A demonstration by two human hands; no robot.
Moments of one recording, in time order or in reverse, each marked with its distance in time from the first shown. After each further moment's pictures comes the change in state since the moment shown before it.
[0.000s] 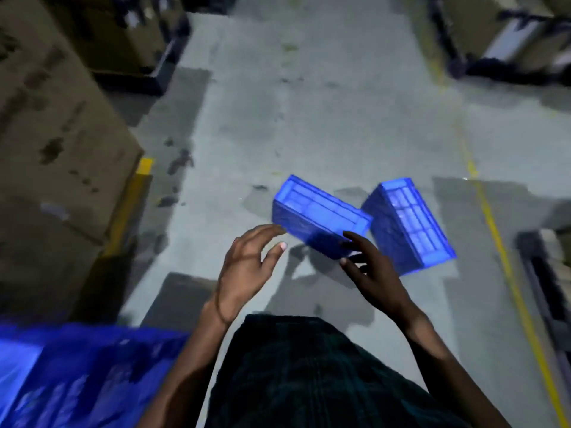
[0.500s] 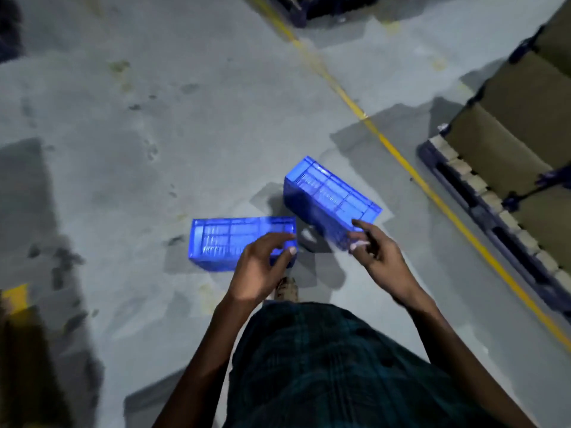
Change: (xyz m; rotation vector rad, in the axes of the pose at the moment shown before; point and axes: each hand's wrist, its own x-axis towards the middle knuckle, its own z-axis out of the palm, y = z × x) left_hand 0.219 0.097 0.201 -0.199 -0.566 0.145; right_hand 0.052 0.121 -0.173 0.292 0.533 0.463
